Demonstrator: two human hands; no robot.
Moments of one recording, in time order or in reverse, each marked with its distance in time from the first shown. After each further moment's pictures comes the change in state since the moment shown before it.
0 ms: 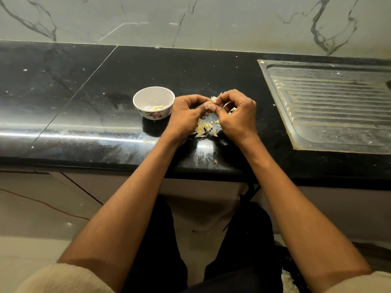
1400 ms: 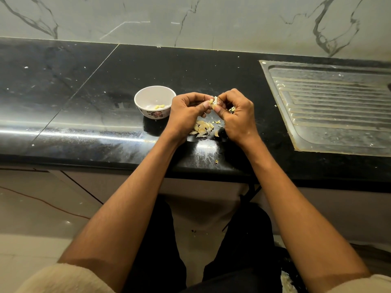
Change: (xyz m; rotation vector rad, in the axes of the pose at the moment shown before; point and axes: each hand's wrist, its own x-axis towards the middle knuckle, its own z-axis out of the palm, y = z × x) left_hand 0.000 0.002 -0.004 -0.103 0.032 -0.028; right_hand 0.002 0.003 0.000 0.003 -0.096 -0.005
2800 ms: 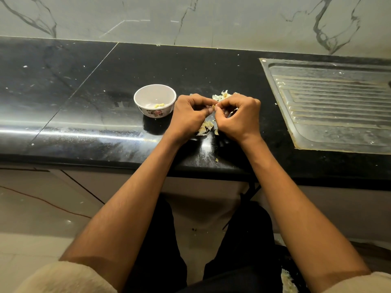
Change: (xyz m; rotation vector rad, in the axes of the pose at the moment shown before) left_hand 0.002 -0.010 0.004 0.210 -0.010 0.116; right_hand -0.005 -0.005 -0.003 -0.158 0.123 -0.057
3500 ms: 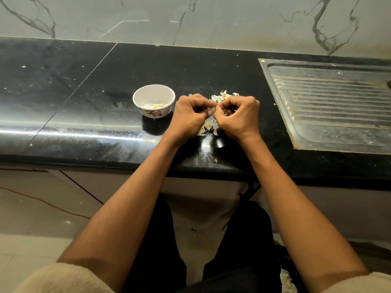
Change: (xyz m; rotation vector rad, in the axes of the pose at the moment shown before) left_hand 0.000 0.002 0.001 0.065 -0.047 0.068; right_hand 0.001 0.001 0.001 0.091 -0.029 0.139
